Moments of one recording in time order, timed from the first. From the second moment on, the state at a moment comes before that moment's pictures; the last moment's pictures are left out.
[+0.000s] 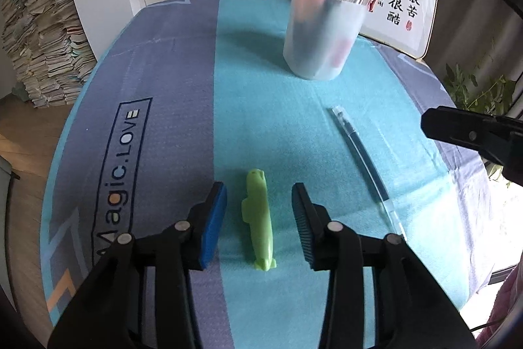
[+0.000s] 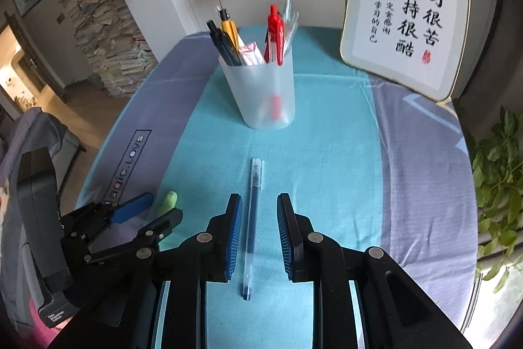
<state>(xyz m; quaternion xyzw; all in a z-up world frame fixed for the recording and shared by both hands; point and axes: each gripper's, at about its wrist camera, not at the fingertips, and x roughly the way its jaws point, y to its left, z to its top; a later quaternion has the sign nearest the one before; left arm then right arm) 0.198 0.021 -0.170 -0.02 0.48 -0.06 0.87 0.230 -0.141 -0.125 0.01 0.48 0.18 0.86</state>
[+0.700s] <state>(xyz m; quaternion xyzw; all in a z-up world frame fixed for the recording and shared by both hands) 0.198 0.035 -0.149 -0.02 0.45 -0.05 0.89 0.280 -0.106 -0.171 -0.02 0.53 0.16 0.83</state>
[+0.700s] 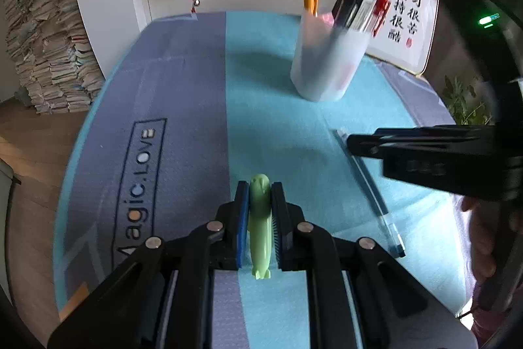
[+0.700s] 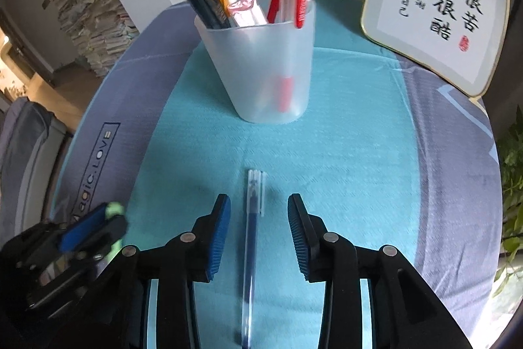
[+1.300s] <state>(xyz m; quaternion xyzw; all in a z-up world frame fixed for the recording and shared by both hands) 0.188 0.036 -0.133 -0.02 0.43 -0.05 0.90 0.278 -0.101 -0.165 -0.02 0.52 0.15 0.84</state>
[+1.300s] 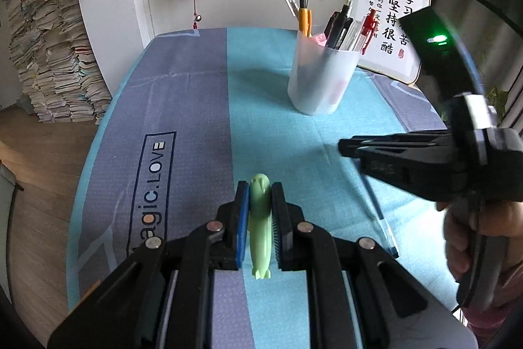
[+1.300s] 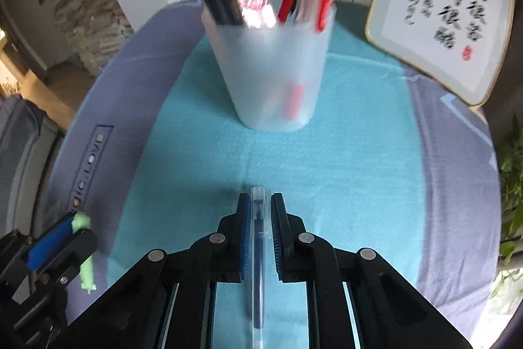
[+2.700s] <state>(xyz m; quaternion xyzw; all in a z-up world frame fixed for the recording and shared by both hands) 0.164 0.015 -0.088 0.00 0.38 -0.06 0.92 0.213 -0.145 0.013 0.03 0.30 0.17 0.94</state>
